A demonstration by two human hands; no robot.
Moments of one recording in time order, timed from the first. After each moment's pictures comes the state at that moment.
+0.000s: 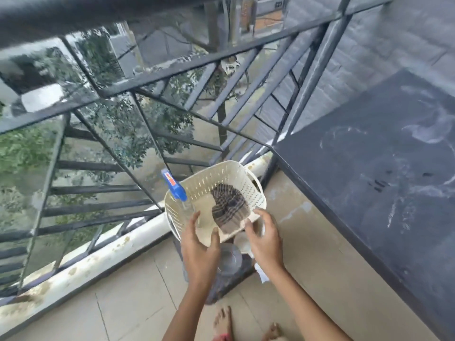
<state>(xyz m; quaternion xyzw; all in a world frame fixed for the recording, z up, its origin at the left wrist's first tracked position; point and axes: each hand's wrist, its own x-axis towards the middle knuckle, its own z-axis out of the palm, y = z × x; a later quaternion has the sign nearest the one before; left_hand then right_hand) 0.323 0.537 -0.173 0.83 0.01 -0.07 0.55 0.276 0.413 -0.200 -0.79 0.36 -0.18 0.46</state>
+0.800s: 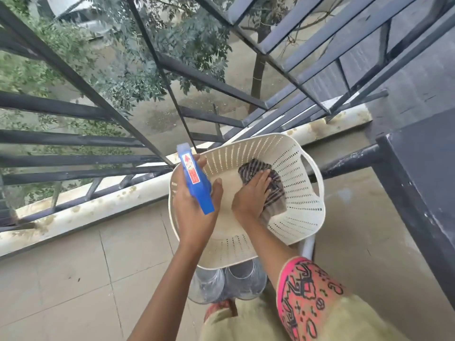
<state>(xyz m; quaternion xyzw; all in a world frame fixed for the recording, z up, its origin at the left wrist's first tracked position) 0.444 0.527 -0.264 0.84 0.02 -0.02 0.54 0.441 0.420 -0.386 -0.86 0.40 0.13 0.28</state>
